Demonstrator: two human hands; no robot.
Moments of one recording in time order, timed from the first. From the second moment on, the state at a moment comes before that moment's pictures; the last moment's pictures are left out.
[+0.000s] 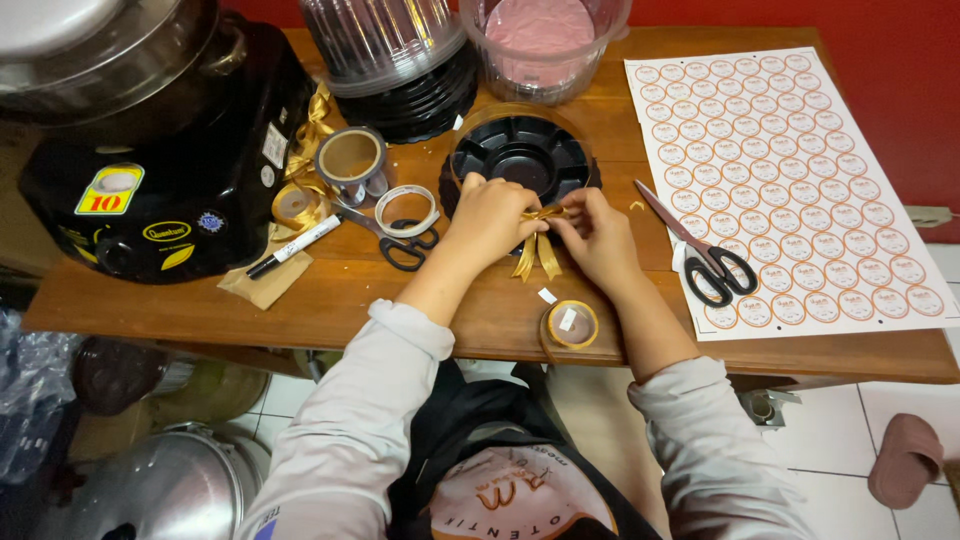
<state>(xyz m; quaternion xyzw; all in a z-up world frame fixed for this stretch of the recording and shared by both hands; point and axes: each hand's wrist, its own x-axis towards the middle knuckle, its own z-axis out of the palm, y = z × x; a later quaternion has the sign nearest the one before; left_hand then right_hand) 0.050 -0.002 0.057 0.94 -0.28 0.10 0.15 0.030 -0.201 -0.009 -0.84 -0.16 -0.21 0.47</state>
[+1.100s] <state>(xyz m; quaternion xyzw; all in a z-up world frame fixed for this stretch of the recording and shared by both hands) 0.041 0.009 0.099 0.95 -0.29 0.01 0.12 0.021 -0.210 0.050 -0.88 -0.32 -0.20 0.28</state>
